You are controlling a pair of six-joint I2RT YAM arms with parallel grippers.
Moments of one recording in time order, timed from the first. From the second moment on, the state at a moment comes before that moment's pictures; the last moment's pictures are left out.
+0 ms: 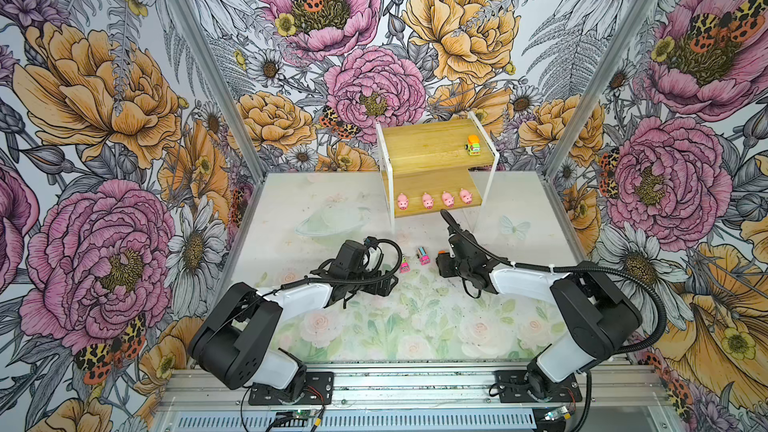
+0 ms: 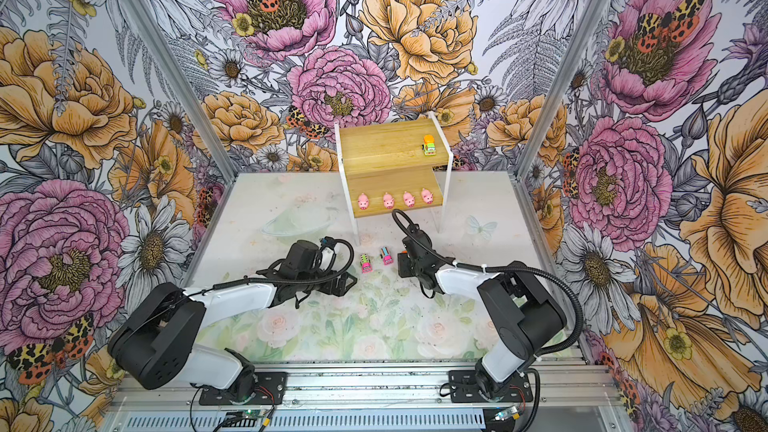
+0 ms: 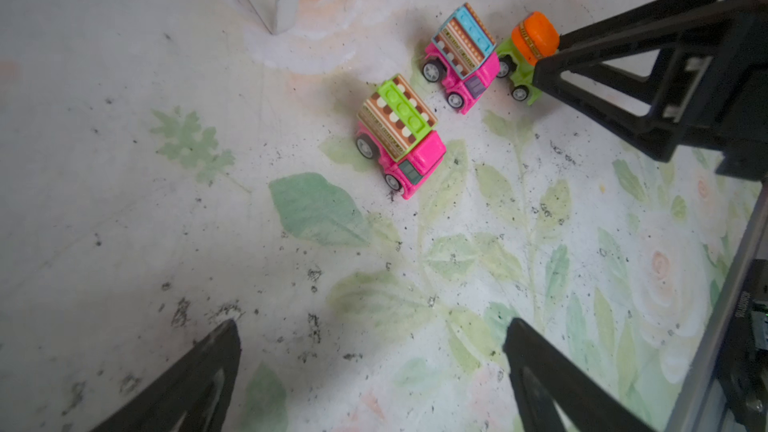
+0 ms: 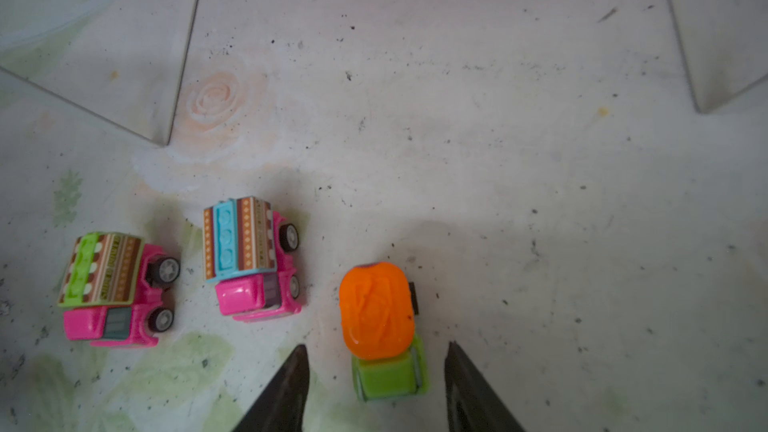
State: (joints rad) left arm -0.55 1.45 0.59 0.03 0.28 -0.29; right arm 0.54 1.61 0.73 0.02 0.07 0.39
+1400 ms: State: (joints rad) left arm -0.55 1.48 0.60 0.03 0.28 -0.29; right arm 0.55 1.57 0.74 -0.01 0.01 0.34
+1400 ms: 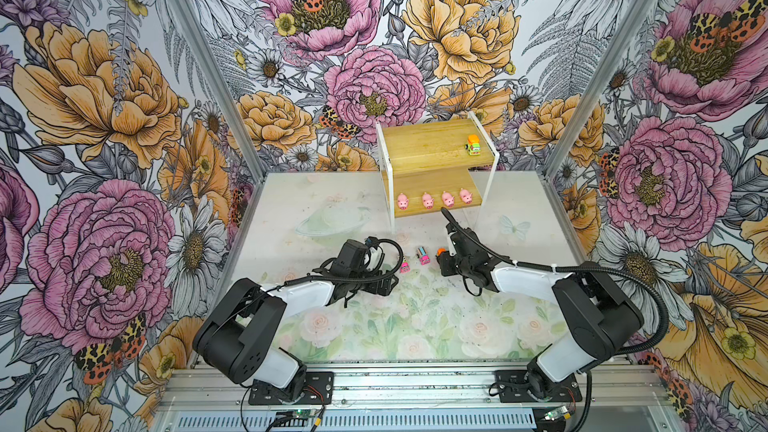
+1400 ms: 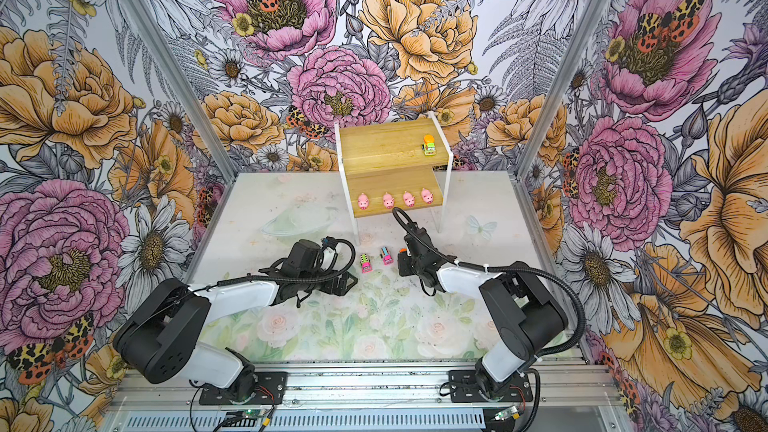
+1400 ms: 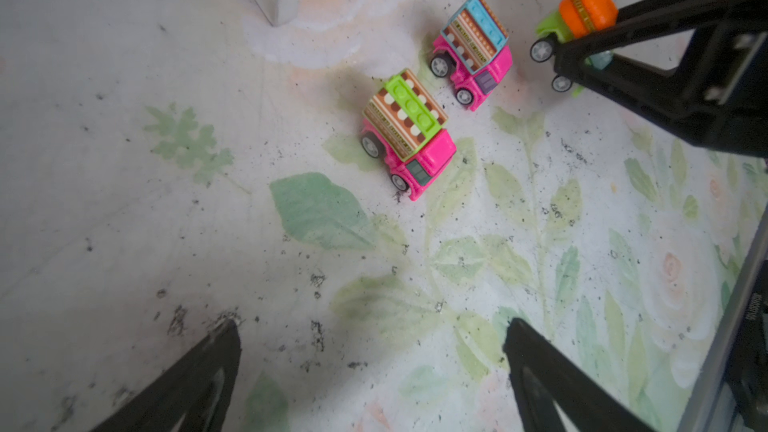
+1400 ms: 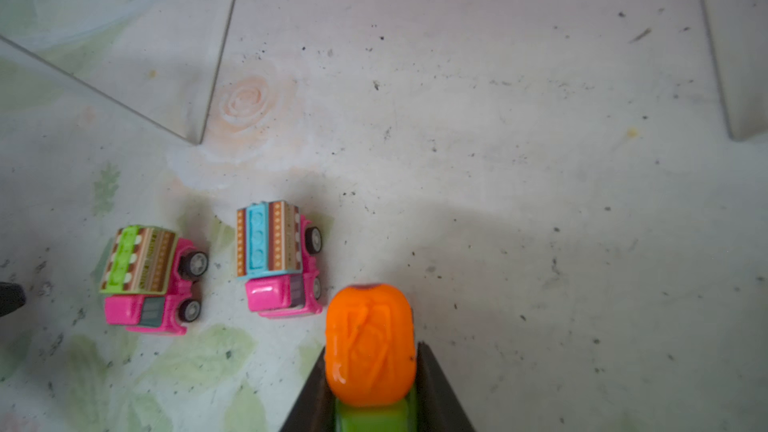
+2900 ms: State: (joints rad) left arm -0.55 1.42 0.60 0.03 0.28 -0.29; right arm 0.46 1.89 2.35 -1.02 0.16 0.20
